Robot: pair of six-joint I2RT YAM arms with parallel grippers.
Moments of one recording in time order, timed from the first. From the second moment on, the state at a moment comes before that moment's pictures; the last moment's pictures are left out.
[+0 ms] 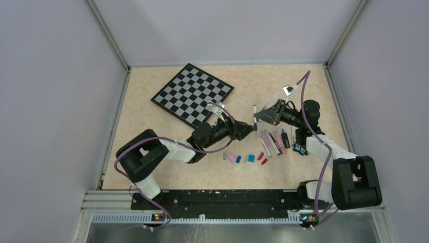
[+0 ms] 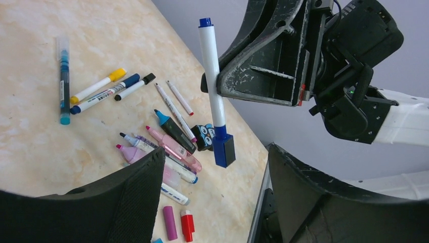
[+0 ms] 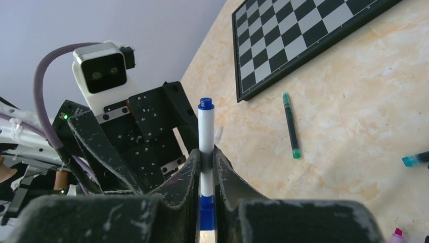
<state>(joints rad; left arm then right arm) -0.87 1.67 0.62 1.17 0.16 -0.83 0.12 1.26 0.54 0.64 -0.93 0.78</state>
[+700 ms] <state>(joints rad) -0.88 1.79 0.71 1.18 0.21 -0.91 0.14 1.28 0.54 0.64 -0.94 0.77</state>
